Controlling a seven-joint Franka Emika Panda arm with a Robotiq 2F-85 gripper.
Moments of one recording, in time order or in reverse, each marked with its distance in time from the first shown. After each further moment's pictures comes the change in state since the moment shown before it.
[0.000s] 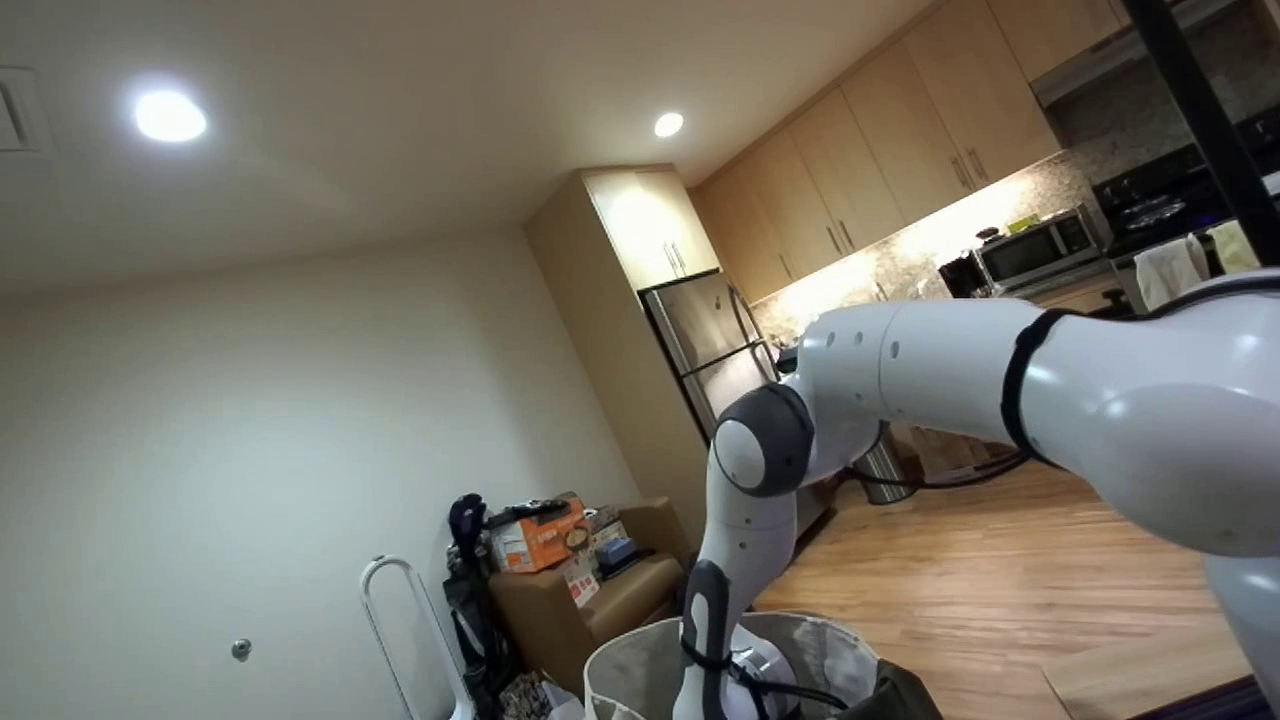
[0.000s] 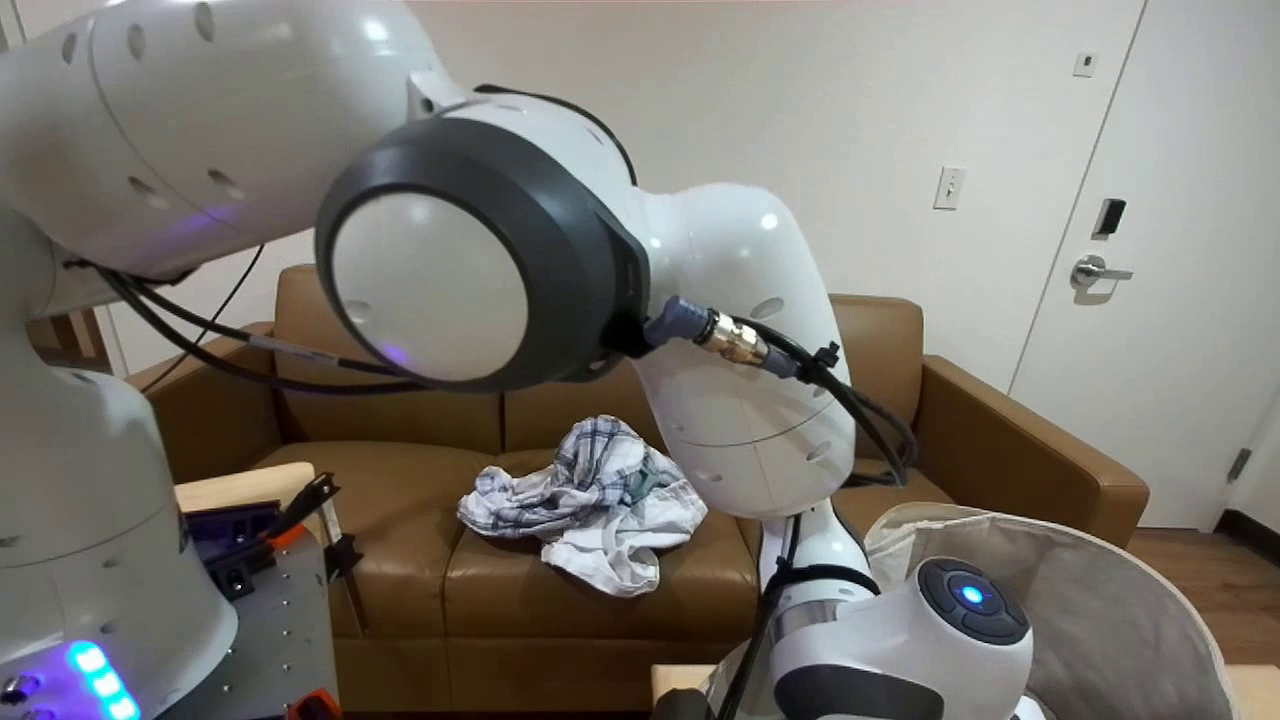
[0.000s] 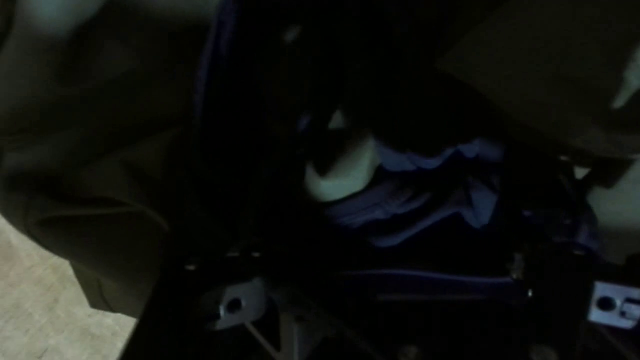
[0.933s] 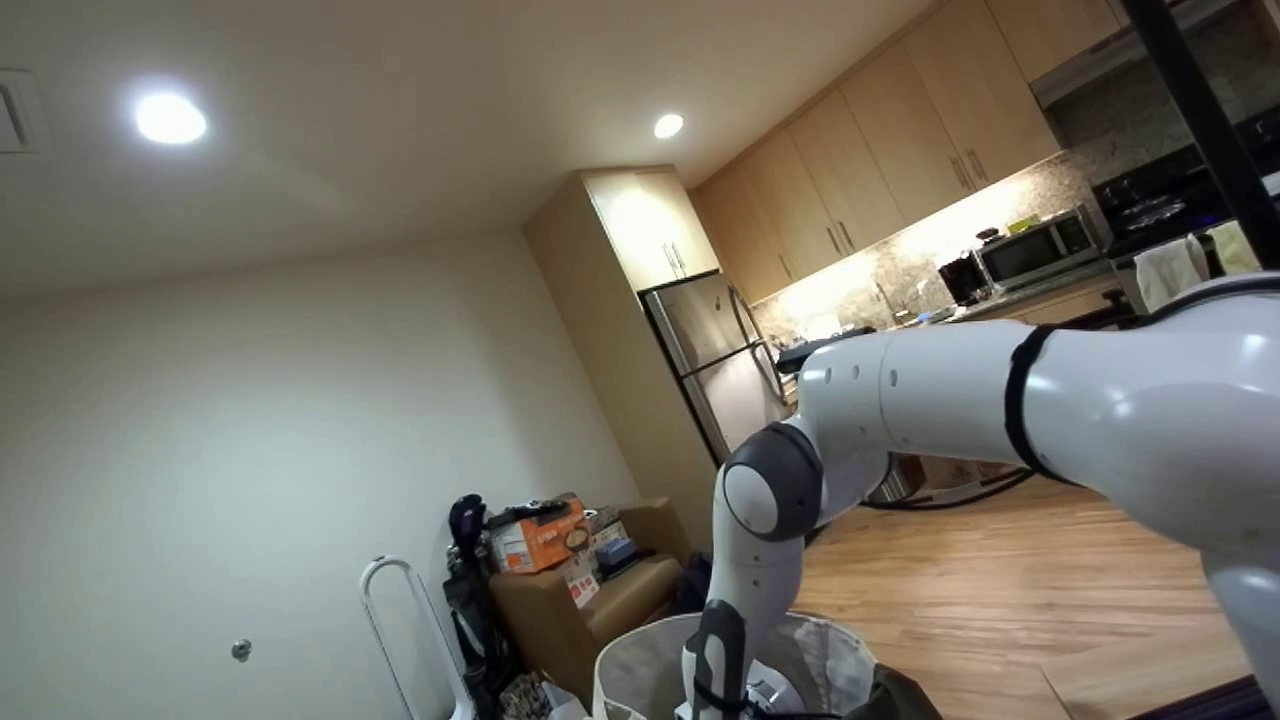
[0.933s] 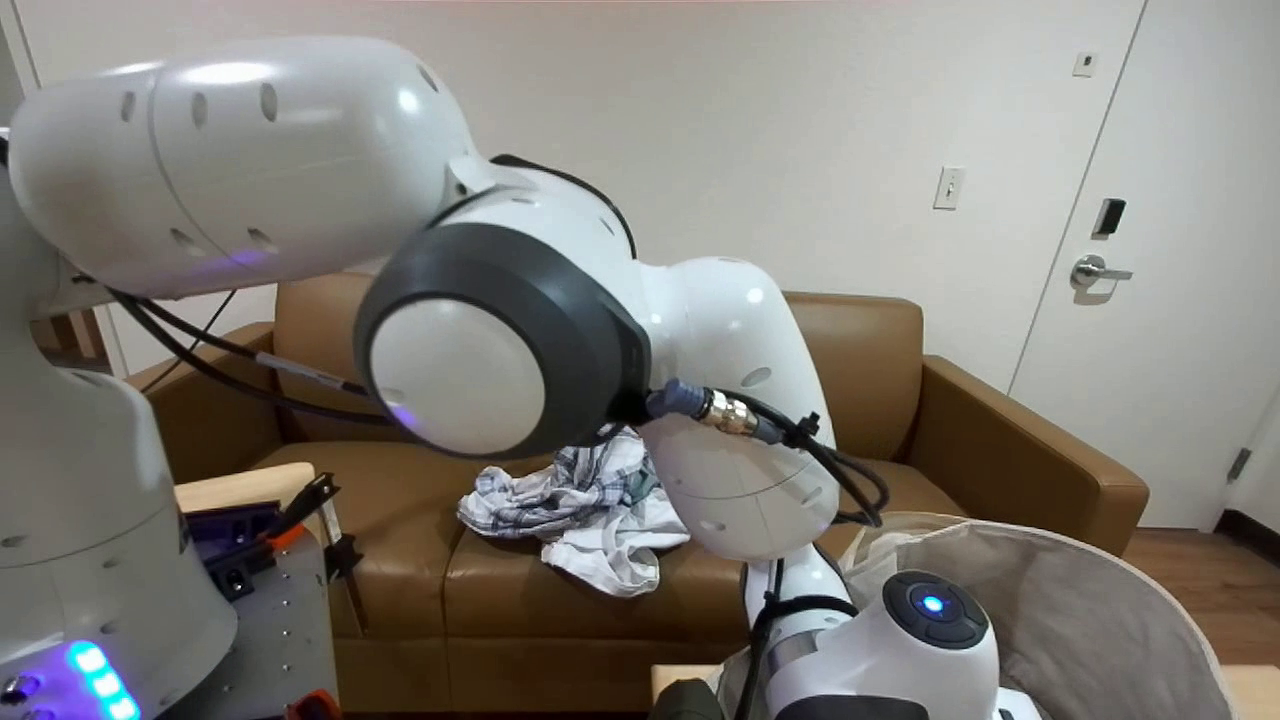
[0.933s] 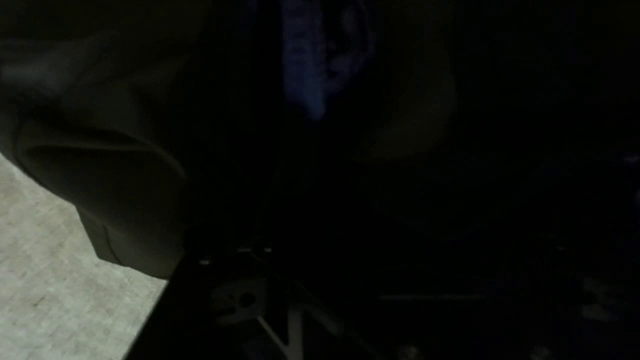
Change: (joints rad) arm 0.040 0.120 -0.028 0.127 -0.097 0.136 0.052
